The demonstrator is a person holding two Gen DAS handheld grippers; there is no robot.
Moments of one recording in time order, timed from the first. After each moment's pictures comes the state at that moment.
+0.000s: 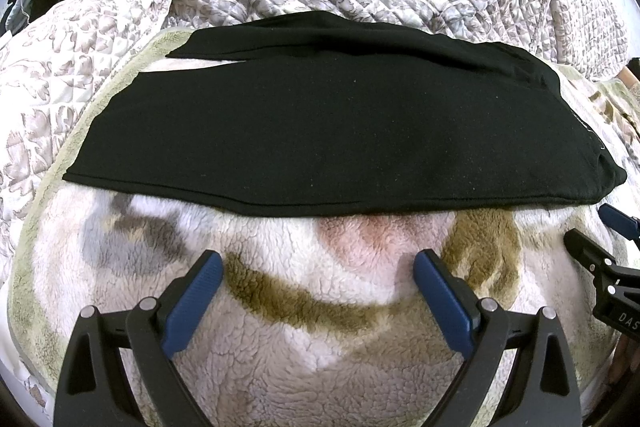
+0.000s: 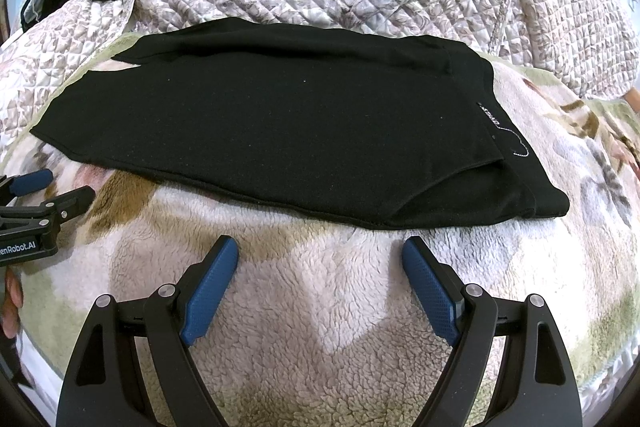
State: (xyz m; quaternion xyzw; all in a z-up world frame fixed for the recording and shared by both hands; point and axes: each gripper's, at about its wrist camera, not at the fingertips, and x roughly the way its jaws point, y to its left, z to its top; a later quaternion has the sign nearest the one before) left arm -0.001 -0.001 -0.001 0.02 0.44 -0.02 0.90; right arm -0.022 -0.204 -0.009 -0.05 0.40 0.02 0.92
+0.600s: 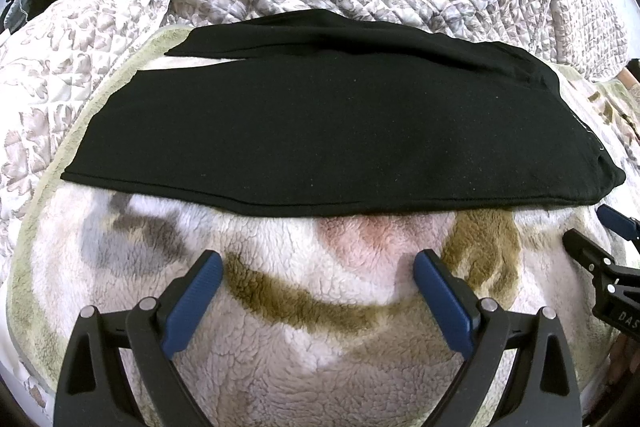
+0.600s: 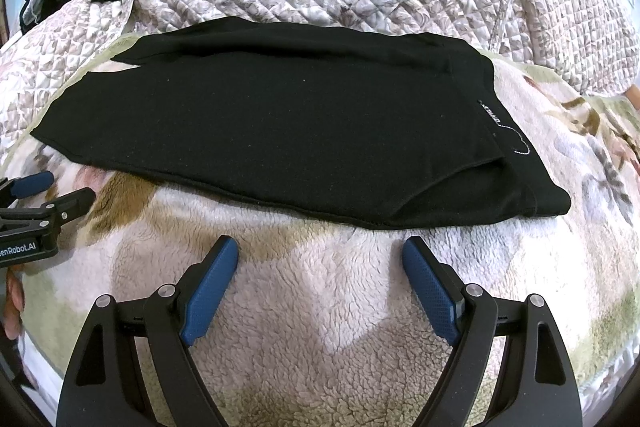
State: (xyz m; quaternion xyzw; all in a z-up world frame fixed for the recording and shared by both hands) left arm 0.000 -0.001 -0.001 0.02 0.44 -0.02 0.90; right arm -0.022 -0.206 -0.008 -0.05 0.40 0.03 0.92
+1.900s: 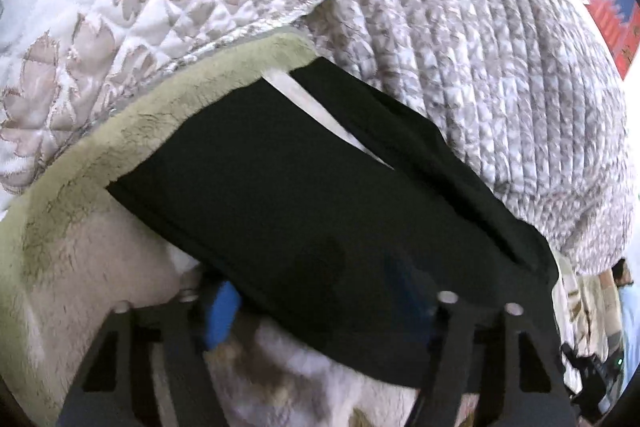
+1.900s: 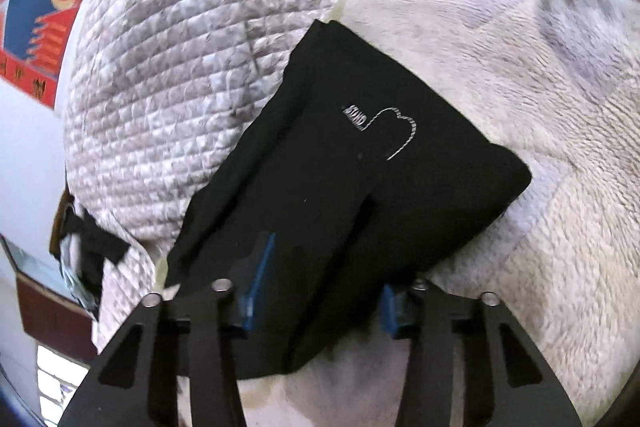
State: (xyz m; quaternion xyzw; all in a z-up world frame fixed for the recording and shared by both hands) left arm 0.058 0.140 0.010 -0.26 0.36 0.04 0.90; right arm 0.025 -0.364 -0.009 0.42 0.32 0.03 0.85
